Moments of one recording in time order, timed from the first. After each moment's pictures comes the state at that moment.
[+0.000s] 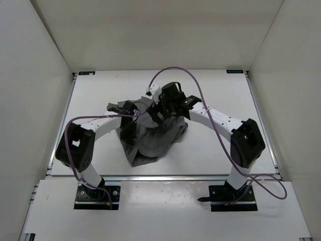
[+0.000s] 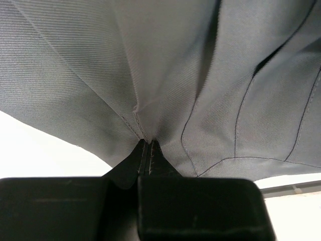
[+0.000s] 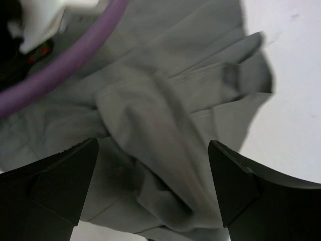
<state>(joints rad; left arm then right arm) -0.45 1.65 1.02 -0.75 0.06 -0.40 0.69 1.74 1.45 -0.38 -0.16 -0.24</state>
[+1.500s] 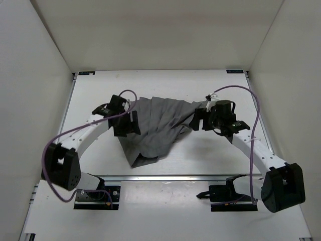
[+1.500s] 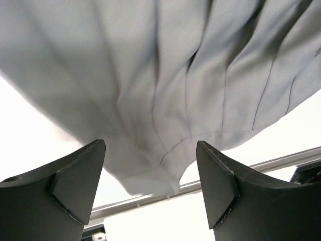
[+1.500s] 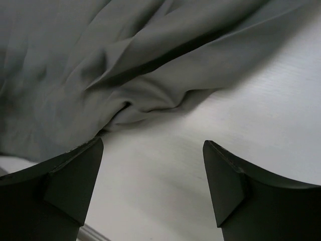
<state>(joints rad) -0.38 1.47 1.07 -0.74 0.16 -0.44 0.27 1.18 0.77 -0.26 -0.25 0.23</state>
